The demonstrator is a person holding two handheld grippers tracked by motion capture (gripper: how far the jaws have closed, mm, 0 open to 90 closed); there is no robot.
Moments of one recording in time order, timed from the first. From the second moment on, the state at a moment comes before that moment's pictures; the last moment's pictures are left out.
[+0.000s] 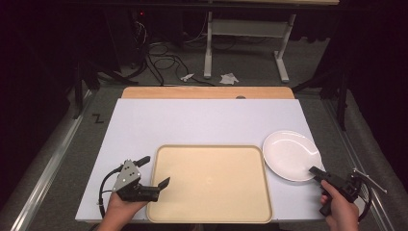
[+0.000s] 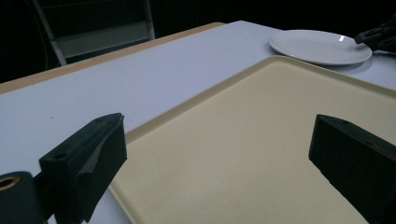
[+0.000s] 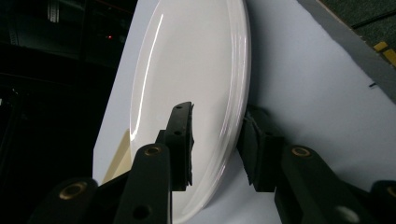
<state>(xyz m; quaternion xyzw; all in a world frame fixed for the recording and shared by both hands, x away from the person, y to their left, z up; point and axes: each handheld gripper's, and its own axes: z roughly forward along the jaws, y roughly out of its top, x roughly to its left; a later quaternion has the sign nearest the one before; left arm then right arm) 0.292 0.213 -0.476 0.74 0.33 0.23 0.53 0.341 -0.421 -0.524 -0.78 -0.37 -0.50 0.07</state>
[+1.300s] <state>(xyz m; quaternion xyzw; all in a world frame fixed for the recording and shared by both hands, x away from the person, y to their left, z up) 0.292 0.215 -0.475 0.74 0.34 0.23 0.54 0.338 -0.424 -0.506 -0.77 -0.37 -0.52 0.02</state>
